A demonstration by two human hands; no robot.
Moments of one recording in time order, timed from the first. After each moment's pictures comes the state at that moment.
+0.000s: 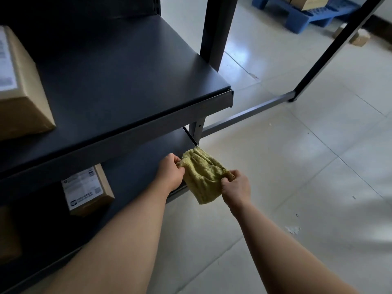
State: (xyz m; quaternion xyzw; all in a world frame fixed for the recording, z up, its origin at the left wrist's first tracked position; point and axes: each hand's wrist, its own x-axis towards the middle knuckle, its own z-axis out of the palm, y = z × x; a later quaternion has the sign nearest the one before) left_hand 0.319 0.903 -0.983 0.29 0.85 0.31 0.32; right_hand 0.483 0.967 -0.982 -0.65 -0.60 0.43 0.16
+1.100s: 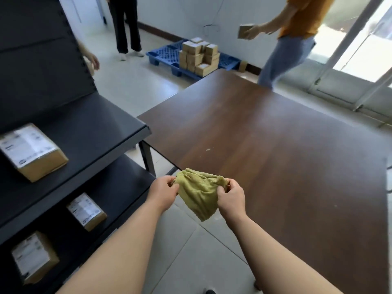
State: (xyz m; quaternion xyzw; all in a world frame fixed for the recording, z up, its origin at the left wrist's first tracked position) left_hand 0.480 0.811 -0.379 0.42 0.76 0.32 0.39; right_hand 0.660 0.844 -0.389 -0.67 -0.51 0.43 0.34
